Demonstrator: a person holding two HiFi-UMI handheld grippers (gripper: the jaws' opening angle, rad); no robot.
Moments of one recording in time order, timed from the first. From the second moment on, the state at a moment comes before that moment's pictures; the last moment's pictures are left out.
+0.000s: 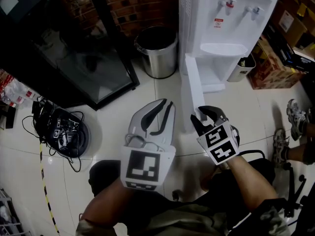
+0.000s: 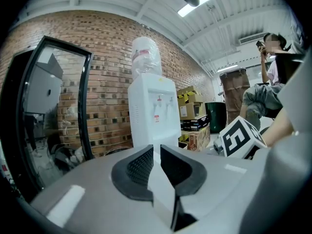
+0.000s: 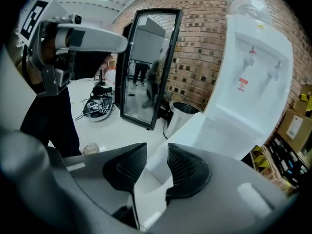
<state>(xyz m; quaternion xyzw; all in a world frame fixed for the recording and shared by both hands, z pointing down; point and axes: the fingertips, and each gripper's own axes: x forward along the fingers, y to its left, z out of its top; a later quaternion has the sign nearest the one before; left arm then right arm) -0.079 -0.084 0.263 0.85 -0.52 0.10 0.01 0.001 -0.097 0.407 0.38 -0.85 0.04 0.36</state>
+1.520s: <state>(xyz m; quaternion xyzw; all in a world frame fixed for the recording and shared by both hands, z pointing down) -0.031 -0.134 0.281 0.87 -0.48 0.11 0.02 0.163 -0.161 0.412 0.53 -0.75 0.19 0.34</state>
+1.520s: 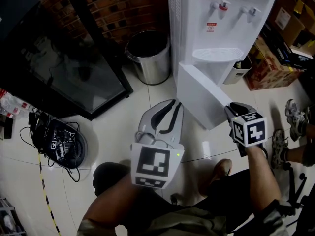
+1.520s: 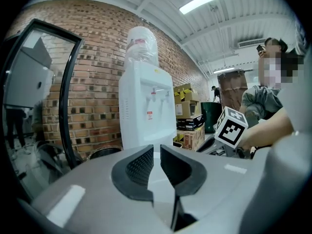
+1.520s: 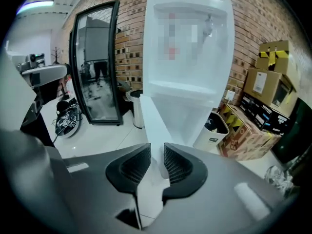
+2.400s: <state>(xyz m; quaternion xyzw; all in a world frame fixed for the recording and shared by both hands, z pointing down) -0.047 -0.224 0.329 0.86 -0.49 0.13 0.09 0.251 -0.256 0.412 0.61 -0.70 0.19 0.31</state>
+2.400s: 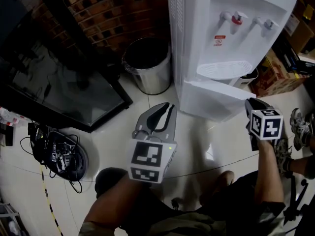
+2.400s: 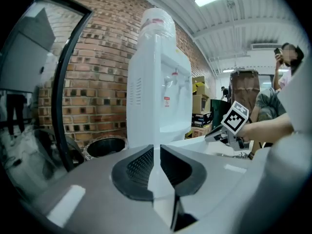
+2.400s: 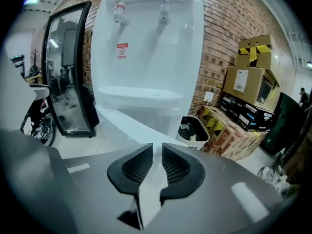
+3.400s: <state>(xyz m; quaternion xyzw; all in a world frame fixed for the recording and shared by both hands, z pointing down) -0.011 -0.253 0.342 0.87 -0.47 0.14 0.09 0.270 -0.357 0.427 0.65 -0.70 0.28 0.06</state>
